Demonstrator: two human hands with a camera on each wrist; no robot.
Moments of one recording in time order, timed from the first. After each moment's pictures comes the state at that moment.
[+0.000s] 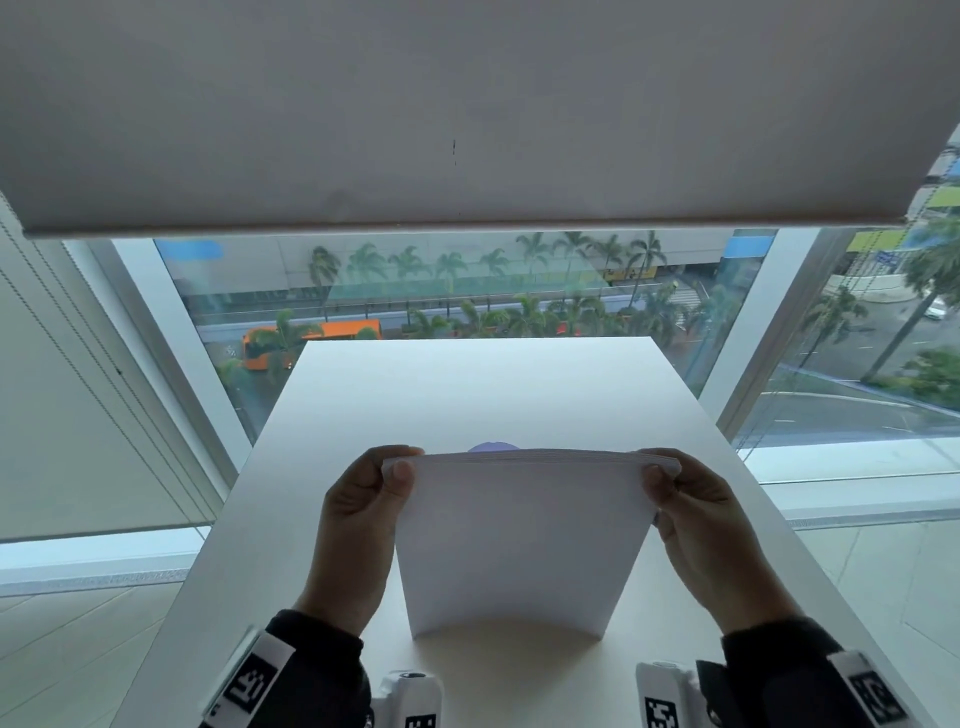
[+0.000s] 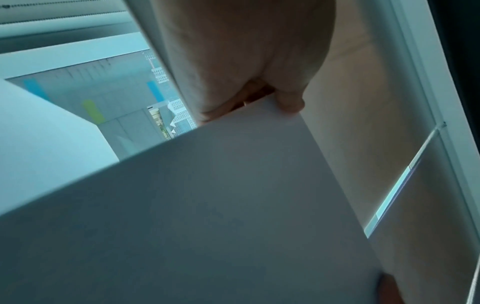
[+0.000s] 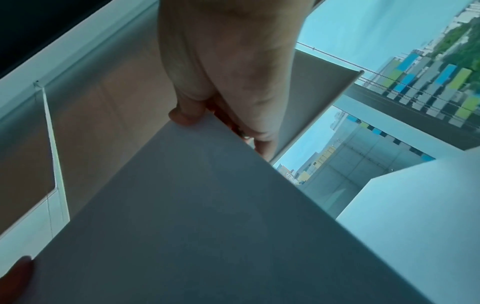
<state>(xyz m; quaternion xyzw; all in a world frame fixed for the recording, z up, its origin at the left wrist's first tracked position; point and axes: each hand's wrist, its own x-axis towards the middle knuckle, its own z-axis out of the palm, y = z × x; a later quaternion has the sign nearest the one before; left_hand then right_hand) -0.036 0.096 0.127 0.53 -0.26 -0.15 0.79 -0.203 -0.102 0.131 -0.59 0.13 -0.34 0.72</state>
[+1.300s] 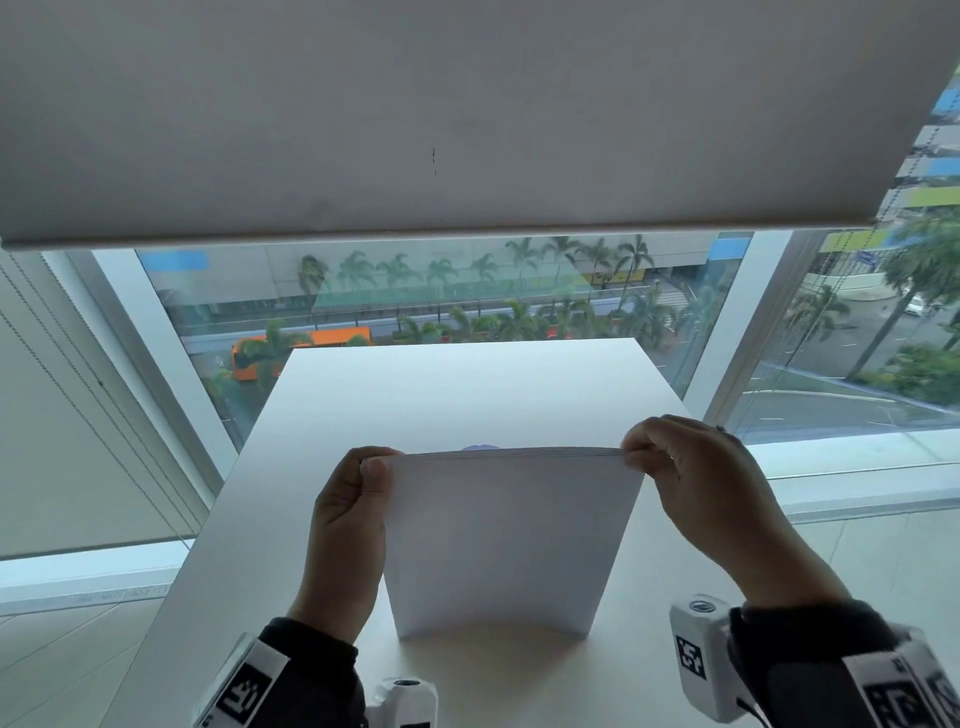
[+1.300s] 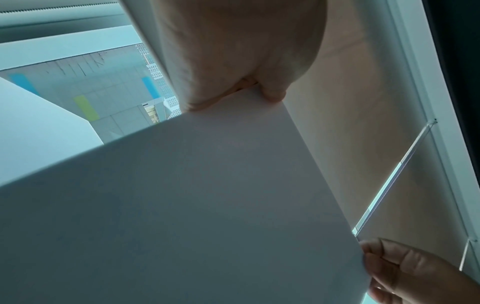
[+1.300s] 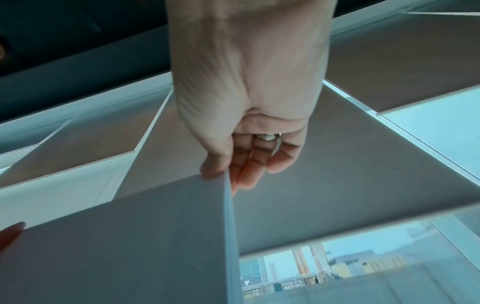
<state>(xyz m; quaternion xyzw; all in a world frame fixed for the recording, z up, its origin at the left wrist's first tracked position) -0.042 0.089 0.123 0.58 -0.25 -0.10 0.77 -0.220 -0.105 0.185 -0.92 0.25 -0.27 0.13</state>
